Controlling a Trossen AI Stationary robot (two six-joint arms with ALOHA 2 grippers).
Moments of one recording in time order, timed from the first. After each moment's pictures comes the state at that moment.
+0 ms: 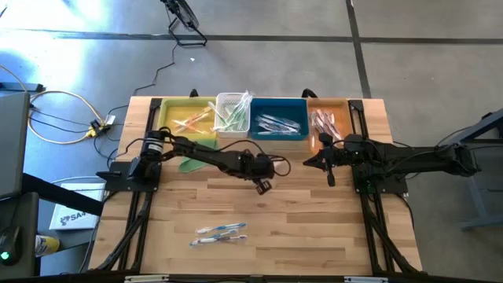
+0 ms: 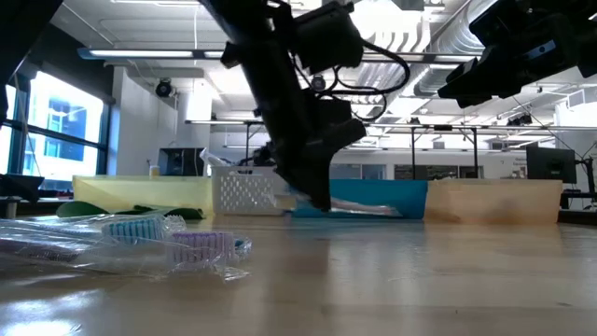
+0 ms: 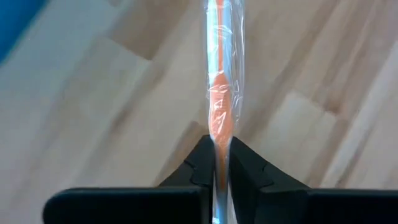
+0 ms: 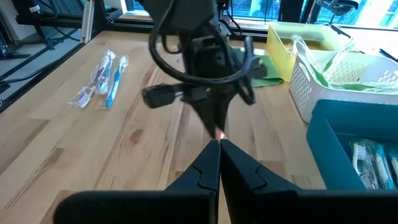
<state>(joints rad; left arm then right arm) -0.05 2.04 1.44 -0.45 -0.30 -0.53 -0.14 0.64 0.31 0.00 -0.18 -0.10</state>
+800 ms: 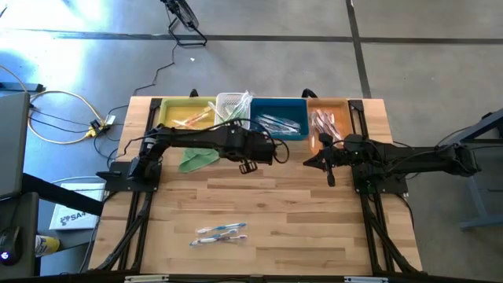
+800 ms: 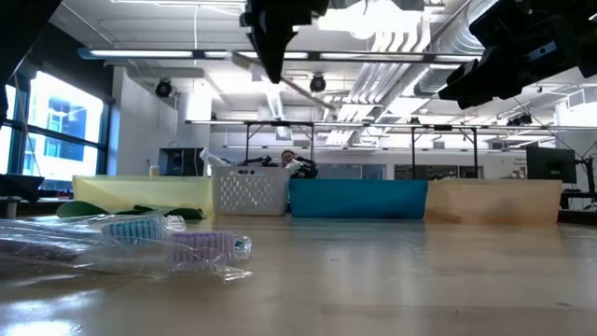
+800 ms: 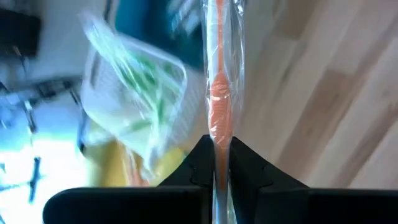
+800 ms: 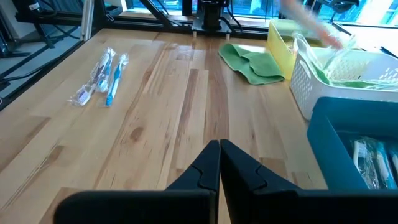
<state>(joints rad) -0.05 2.04 2.16 -1.57 -0.57 -0.40 -0.14 0.64 0.31 -0.01 -0.18 -0.10</state>
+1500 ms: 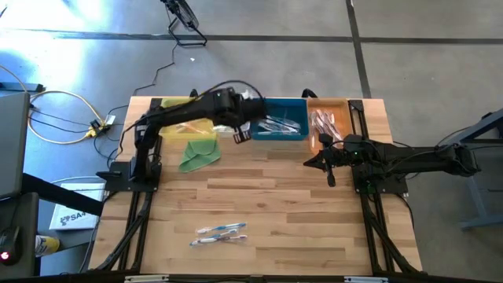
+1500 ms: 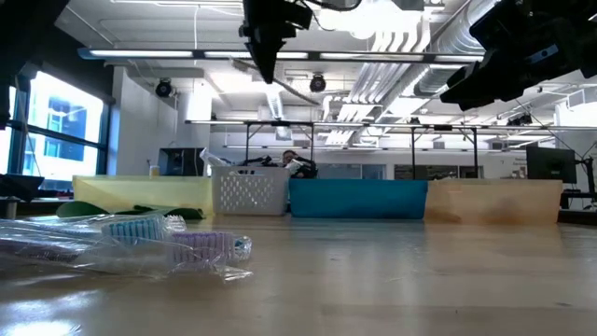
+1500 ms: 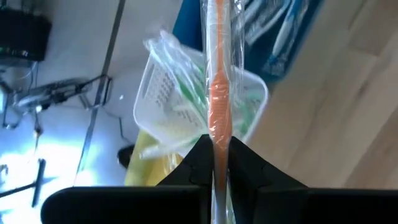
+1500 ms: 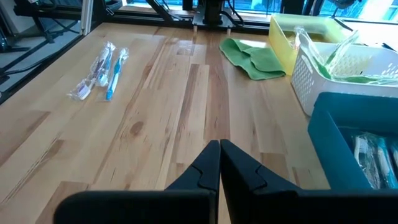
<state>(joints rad) 0.17 1.95 2.18 -1.51 -0.56 -0.13 -0.14 0.64 0.31 -0.03 -0.18 -0.11</state>
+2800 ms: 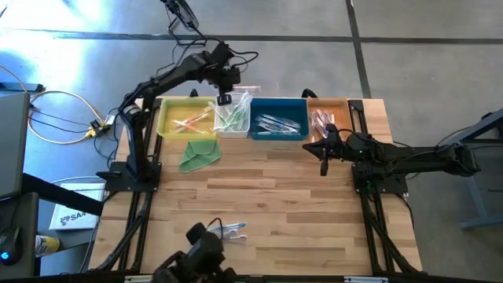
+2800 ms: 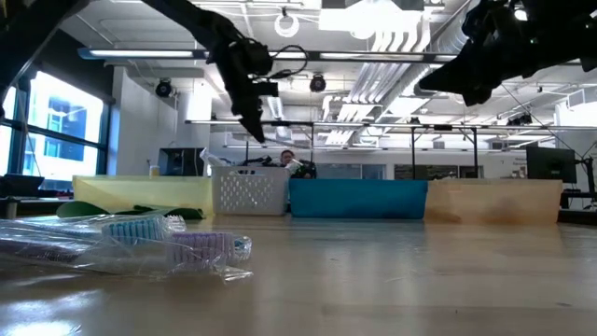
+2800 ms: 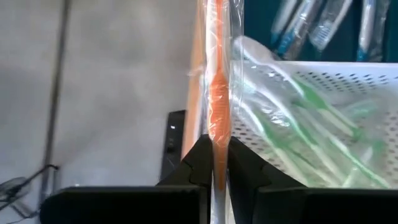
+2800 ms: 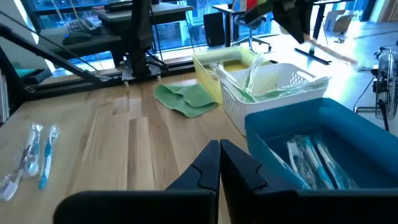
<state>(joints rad) 0.78 1.91 1.81 -0.88 0.07 0.72 -0.14 0.64 0.31 0.14 0.11 0.12</state>
